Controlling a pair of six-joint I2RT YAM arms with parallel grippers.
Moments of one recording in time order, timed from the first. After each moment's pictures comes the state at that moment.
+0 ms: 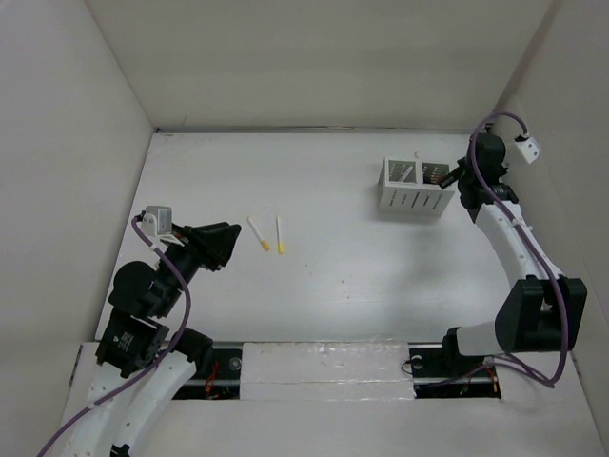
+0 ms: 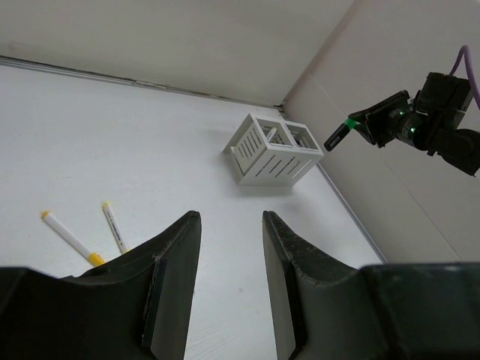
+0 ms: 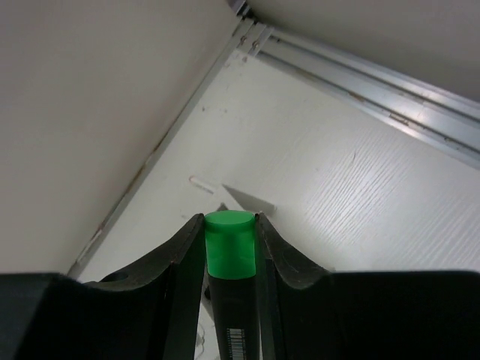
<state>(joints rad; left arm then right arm) -0.43 0.35 0.76 -0.35 0.06 -0.53 0.00 1.37 1.13 -0.16 0.58 0.80</state>
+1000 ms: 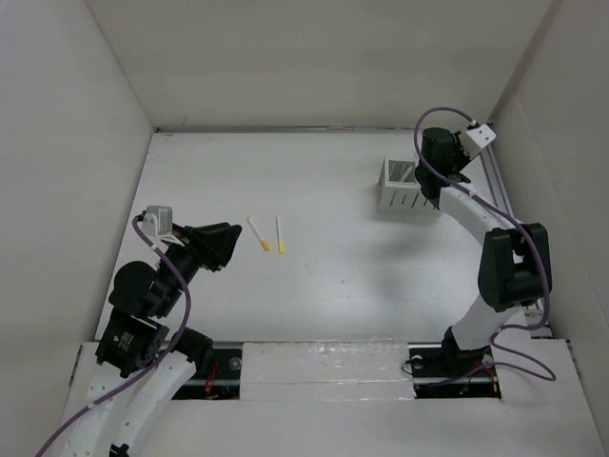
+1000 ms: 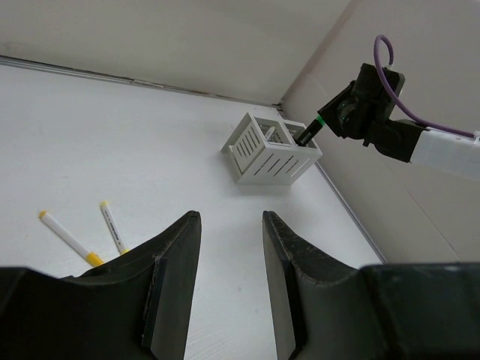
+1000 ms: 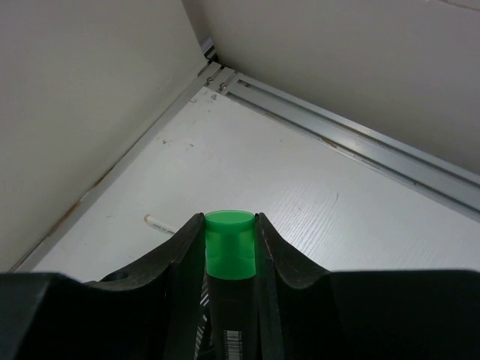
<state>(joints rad) -0.44 0.35 0.76 -0.35 0.06 -0.53 0.17 1.67 1.22 0.10 1.00 0.56</state>
